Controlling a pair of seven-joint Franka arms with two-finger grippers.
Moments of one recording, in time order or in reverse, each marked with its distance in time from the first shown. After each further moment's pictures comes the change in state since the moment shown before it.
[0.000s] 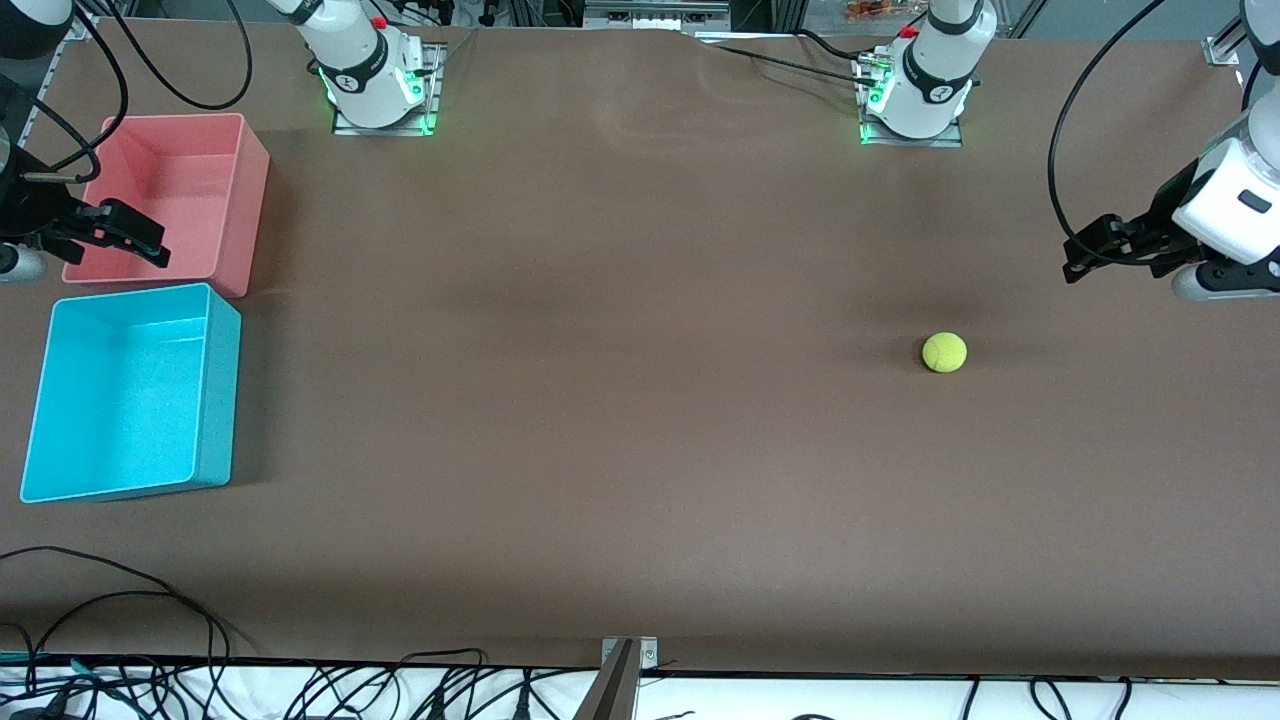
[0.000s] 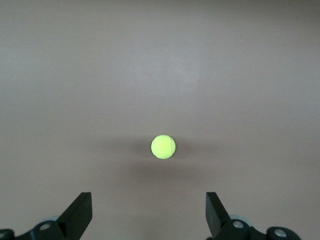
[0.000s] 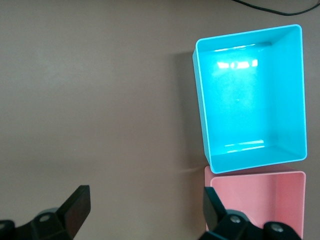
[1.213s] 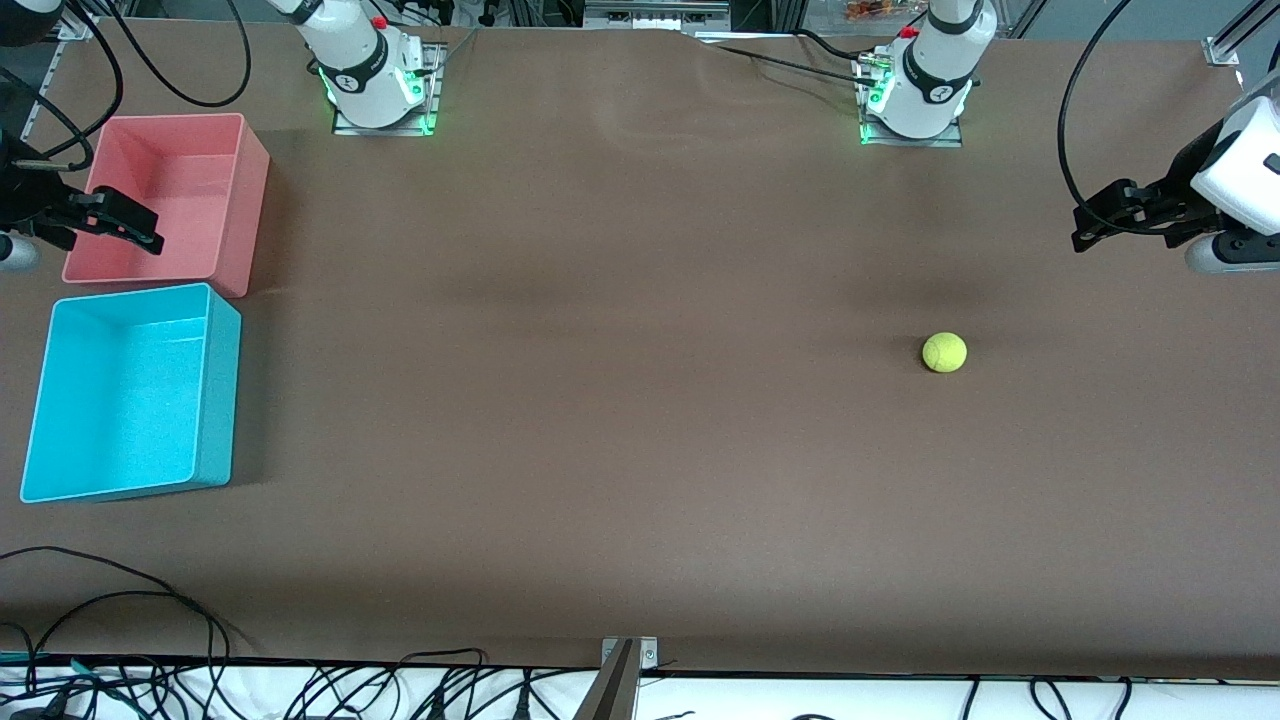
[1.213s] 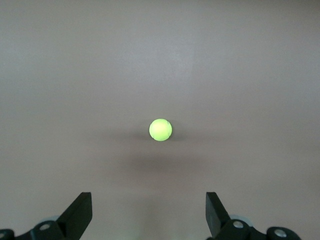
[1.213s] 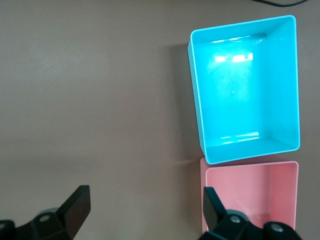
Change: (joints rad) left arm -0.025 0.032 -0.002 0.161 -0.001 -0.188 0.000; right arm -0.004 -0.015 -0.002 0.003 -0.015 -0.041 0.001
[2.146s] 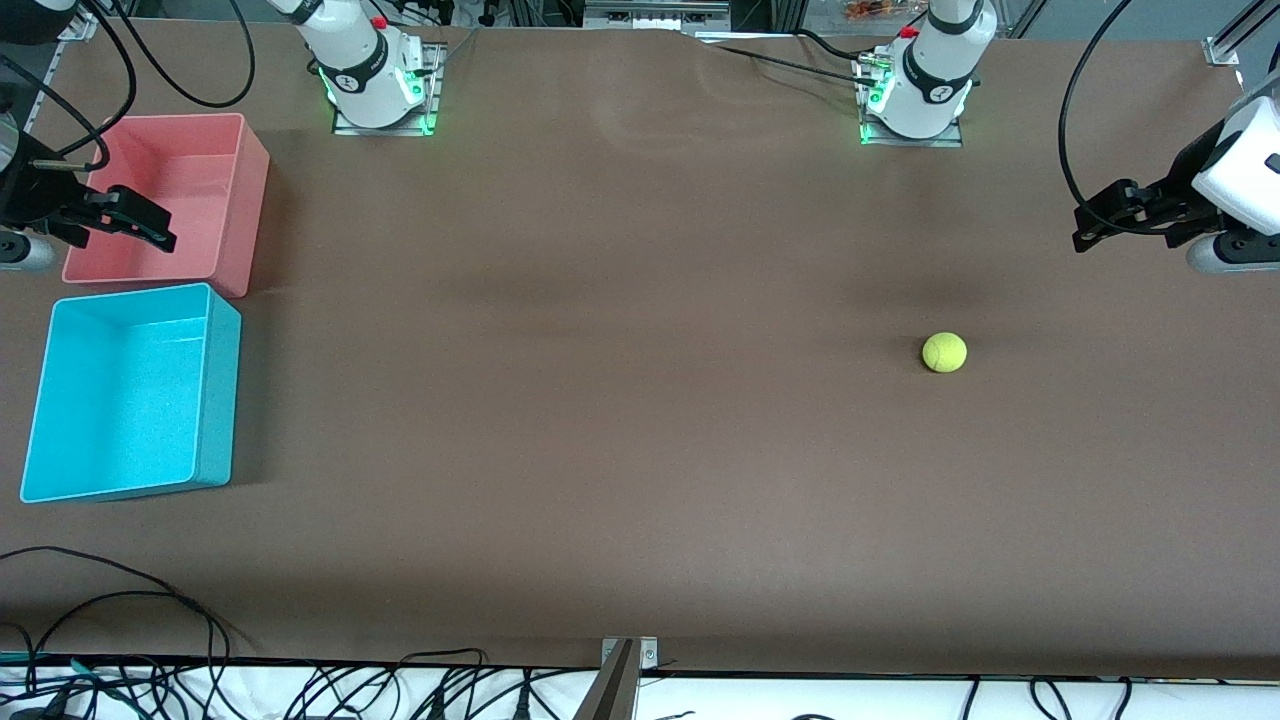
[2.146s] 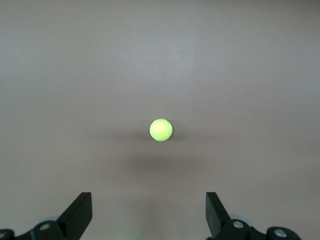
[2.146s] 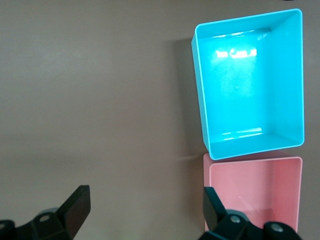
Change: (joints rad) left arm 0.000 0.000 0.002 0.000 0.000 0.000 0.000; right arm 0.001 0.000 0.017 0.000 0.000 -0.019 0.017
